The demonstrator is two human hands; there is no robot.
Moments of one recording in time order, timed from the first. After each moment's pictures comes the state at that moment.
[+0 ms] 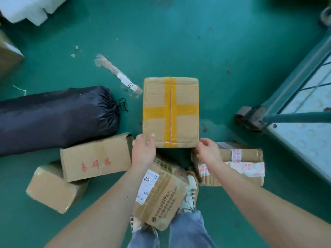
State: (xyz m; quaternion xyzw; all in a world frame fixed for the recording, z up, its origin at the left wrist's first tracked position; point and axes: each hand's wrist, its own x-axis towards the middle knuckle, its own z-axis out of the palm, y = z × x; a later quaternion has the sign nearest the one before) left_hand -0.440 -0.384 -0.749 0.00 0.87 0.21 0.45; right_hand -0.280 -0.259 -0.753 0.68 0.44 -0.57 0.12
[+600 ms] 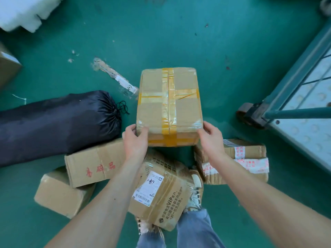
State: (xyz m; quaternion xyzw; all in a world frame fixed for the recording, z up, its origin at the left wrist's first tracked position) left_hand -0.482 -0.370 -0.735 -0.06 0.86 0.33 0.38; right_hand -0.314 -0.242 -0.726 0.67 0.49 -0.56 0.00
